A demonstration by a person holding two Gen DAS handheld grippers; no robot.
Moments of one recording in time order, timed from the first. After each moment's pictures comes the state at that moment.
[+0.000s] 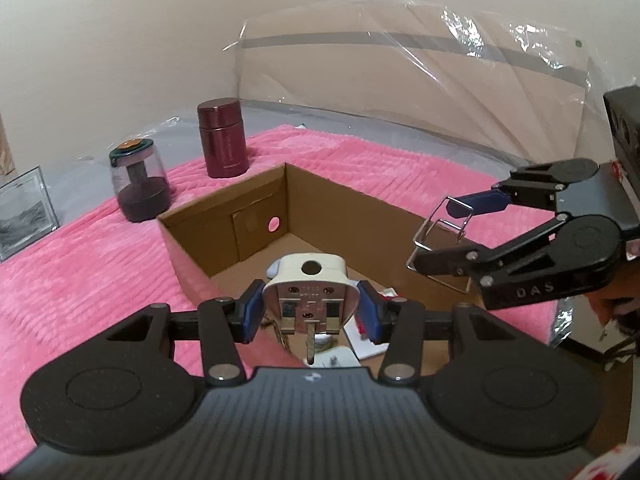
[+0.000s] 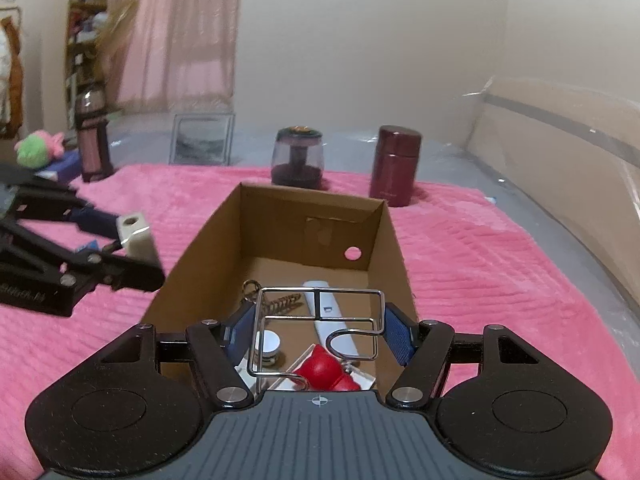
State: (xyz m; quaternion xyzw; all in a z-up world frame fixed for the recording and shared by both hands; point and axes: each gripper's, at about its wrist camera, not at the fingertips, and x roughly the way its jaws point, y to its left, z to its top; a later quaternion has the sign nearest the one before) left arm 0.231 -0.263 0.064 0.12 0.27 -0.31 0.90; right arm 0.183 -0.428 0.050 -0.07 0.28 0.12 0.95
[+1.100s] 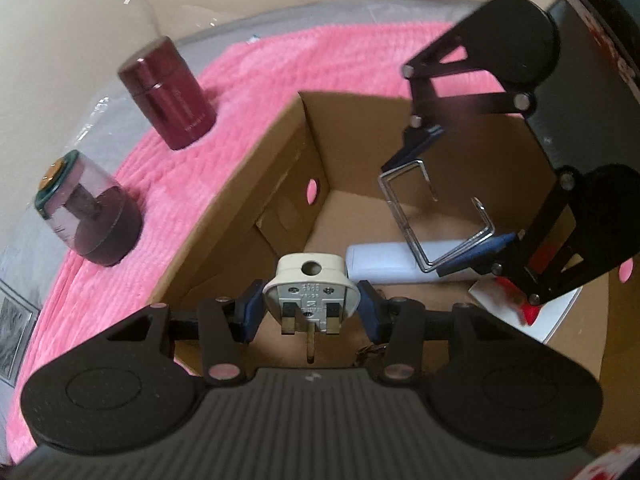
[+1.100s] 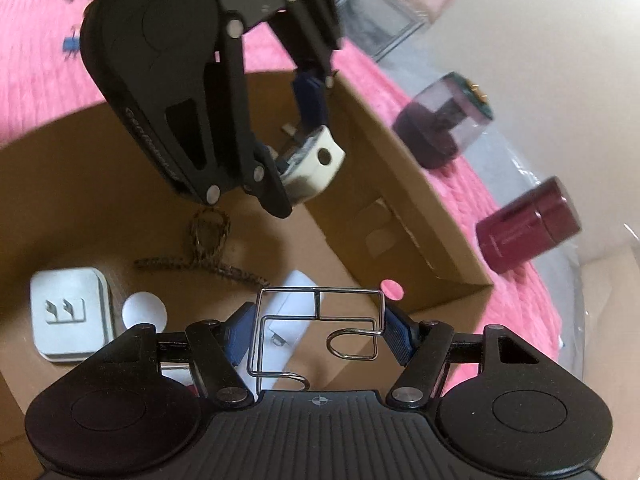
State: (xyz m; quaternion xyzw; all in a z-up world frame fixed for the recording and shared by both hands) left arm 0.420 -0.327 -0.002 0.34 0.35 -0.36 0.80; right arm 0.367 -0.395 -0.038 -0.42 0.35 0.30 0.79
